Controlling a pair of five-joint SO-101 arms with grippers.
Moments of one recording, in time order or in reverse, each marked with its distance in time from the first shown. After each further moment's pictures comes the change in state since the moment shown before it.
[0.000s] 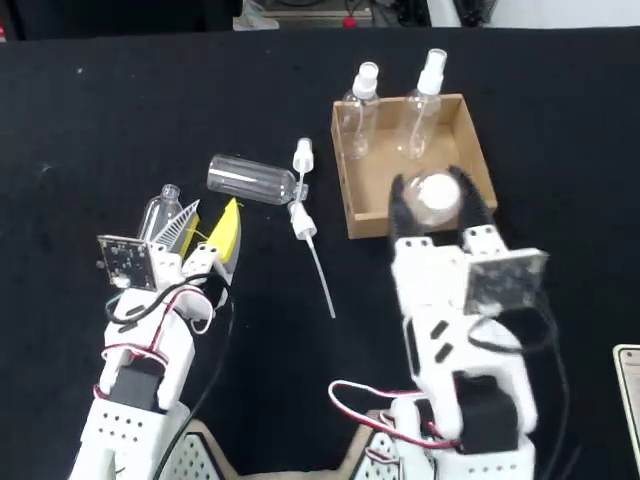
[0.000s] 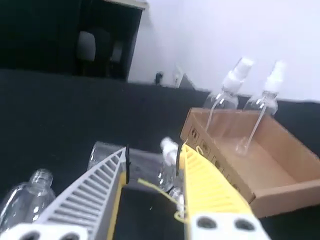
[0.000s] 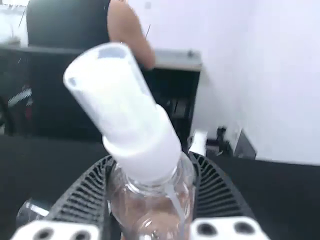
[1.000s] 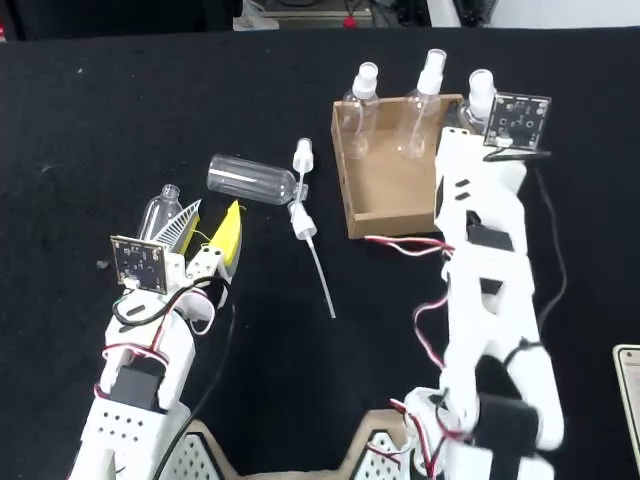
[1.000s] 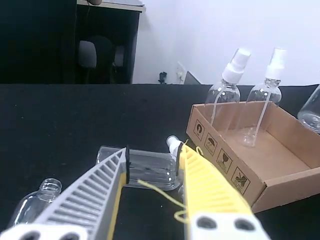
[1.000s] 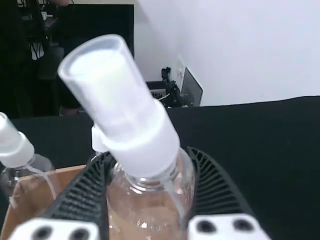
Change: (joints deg) left arm 0.0 0.0 0.0 0.0 -6.0; right arm 14.4 74.5 -12.8 -50.2 -0.3
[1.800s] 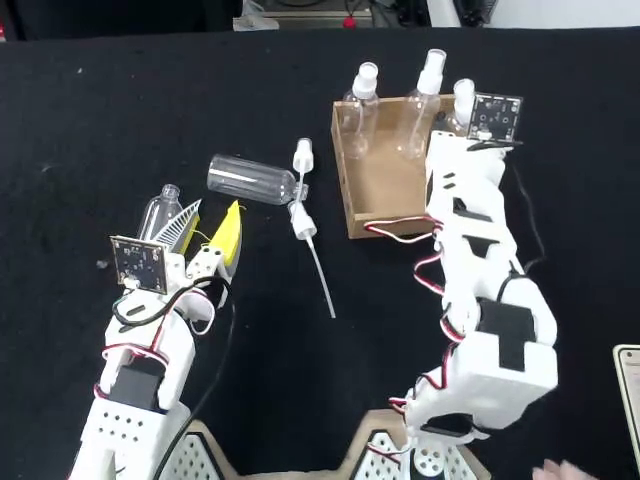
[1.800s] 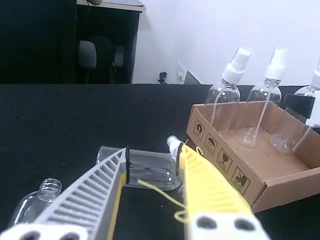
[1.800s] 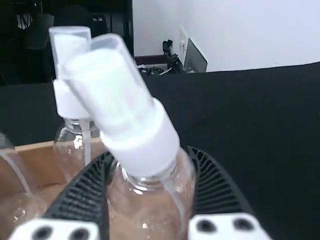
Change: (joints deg) left arm 0.0 0.0 0.0 0.0 0.0; right arm 0.0 26.8 -11.4 -9.7 -0.1
